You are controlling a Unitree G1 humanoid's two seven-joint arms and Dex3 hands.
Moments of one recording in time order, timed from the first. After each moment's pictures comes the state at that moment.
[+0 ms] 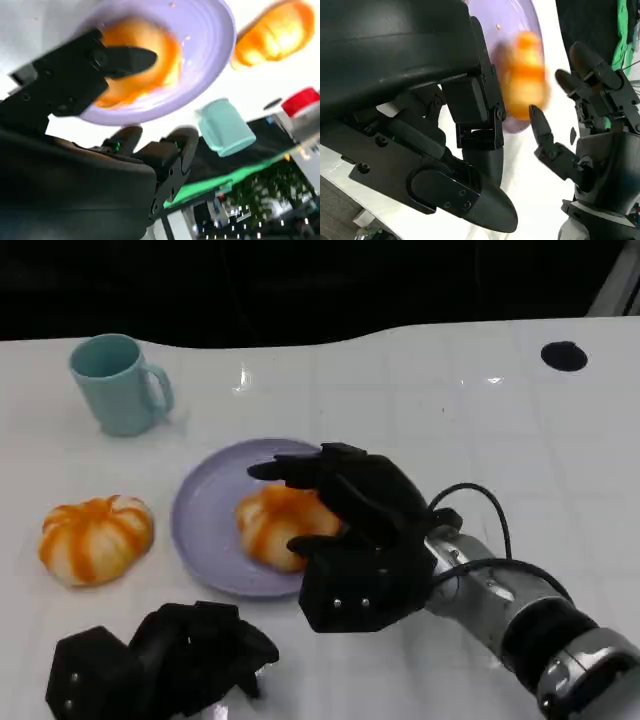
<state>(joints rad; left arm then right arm) 0.02 0.02 -0.01 0.42 -0.16 -0.29 -0.36 -0.80 0.09 0.50 1.10 -0.67 -0.48 -0.29</state>
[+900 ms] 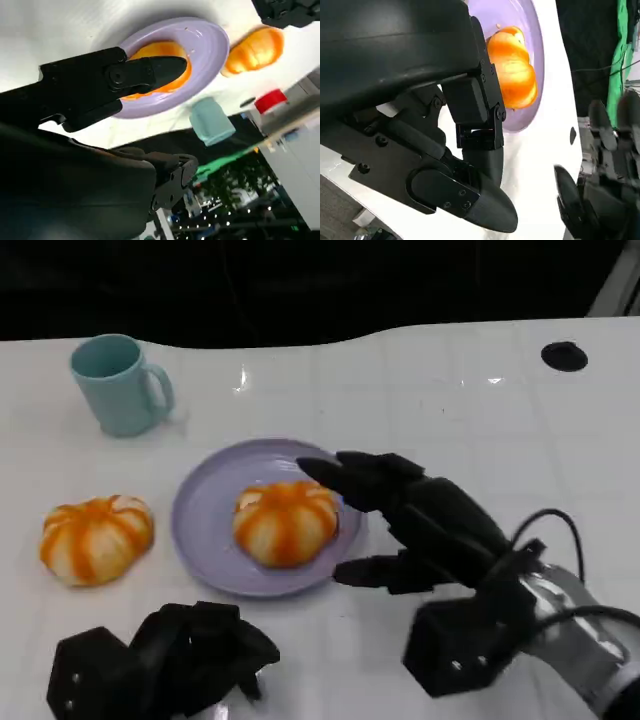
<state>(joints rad) 0.02 0.02 -0.01 0.42 -0.16 -0.29 -0.36 -0.45 -0.18 0.43 0.54 -0.59 -0.58 -0.13</state>
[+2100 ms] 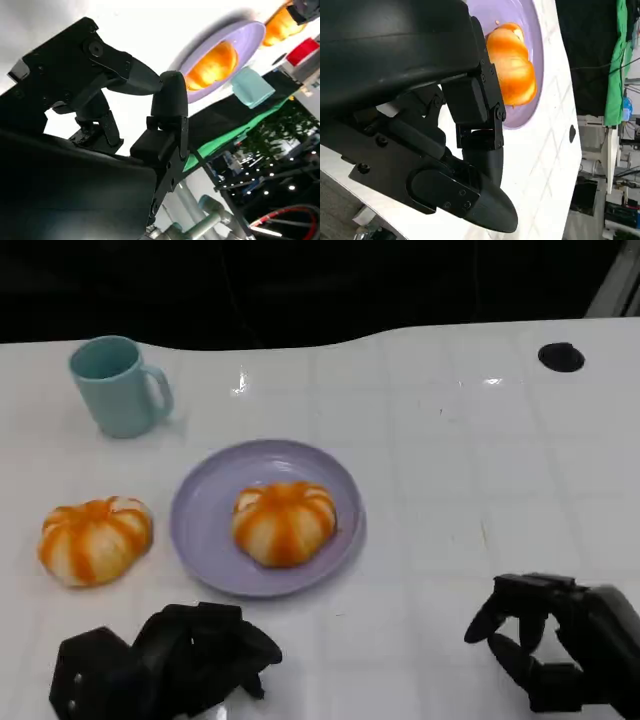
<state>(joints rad) 0.02 0.01 -0.01 0.42 -0.16 -0.29 -0.36 0.01 -0.31 0.17 0.36 -0.56 -0.77 -0.27</state>
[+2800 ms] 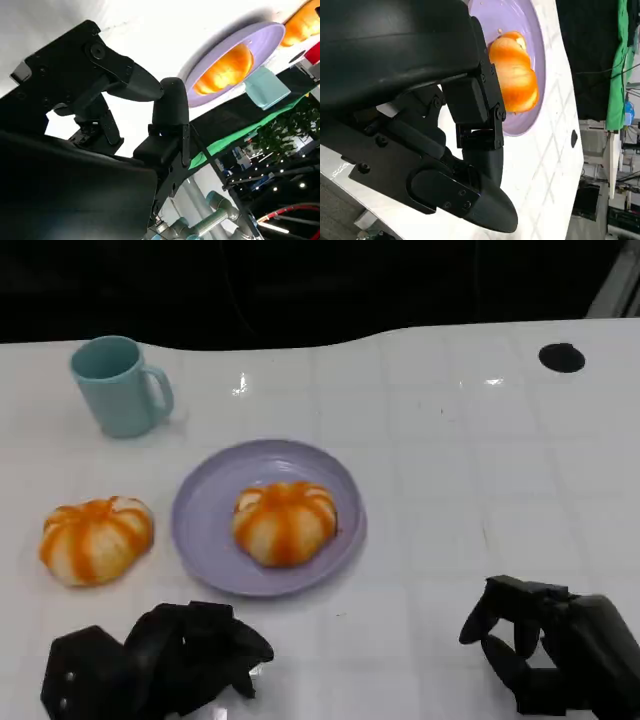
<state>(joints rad) 0.02 0.02 0.00 0.42 -0.16 -0.29 -0.36 -0.02 -0.29 0.21 0.43 -0.65 -0.76 -0.42</state>
